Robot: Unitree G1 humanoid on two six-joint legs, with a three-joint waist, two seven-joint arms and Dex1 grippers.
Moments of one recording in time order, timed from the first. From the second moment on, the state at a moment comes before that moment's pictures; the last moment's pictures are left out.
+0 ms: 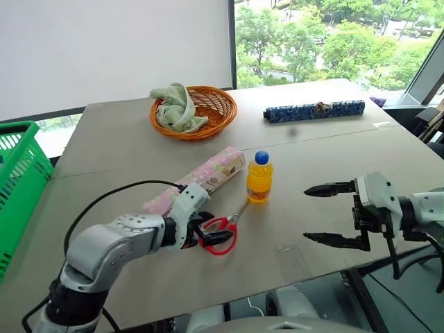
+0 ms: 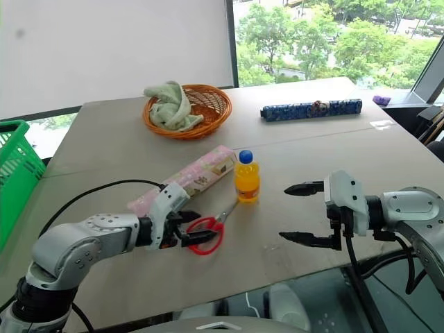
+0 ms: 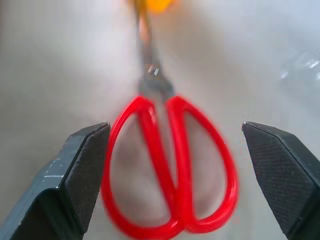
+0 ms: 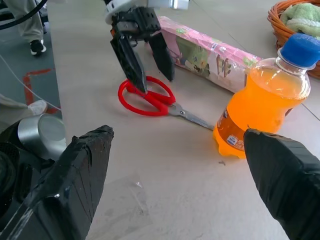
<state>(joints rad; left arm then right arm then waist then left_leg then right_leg) -0.12 0.72 0.05 -0.57 -0.74 1.28 -0.55 -0.05 -0.93 -0.10 -0.58 0.64 0.47 1.12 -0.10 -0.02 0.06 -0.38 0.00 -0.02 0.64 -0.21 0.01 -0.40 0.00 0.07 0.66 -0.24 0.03</state>
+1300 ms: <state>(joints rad) -0.60 0.56 -0.27 -0.39 -0.62 1.60 -0.43 -0.05 -0.94 -0.10 -0.59 0.64 0.48 1.10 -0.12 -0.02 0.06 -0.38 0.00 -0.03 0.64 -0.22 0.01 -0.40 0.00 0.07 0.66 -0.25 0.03</state>
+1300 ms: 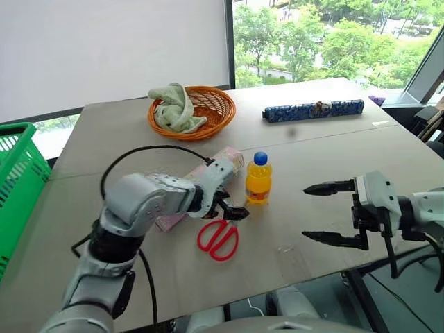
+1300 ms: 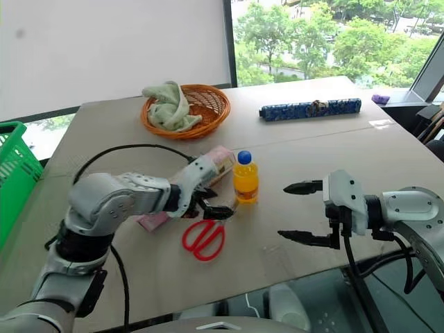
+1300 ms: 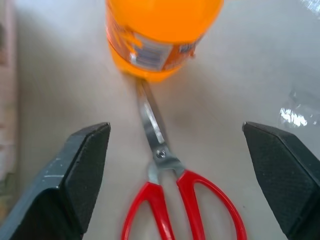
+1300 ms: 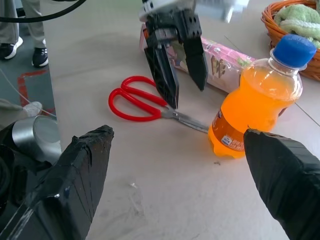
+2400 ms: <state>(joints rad) -0.43 0.95 -0.10 -0.45 -0.75 1.54 -0.73 -0.04 -0.94 -0.12 -0.61 0.64 0.48 1.09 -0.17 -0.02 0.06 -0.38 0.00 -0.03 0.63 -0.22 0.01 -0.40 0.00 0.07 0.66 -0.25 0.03</state>
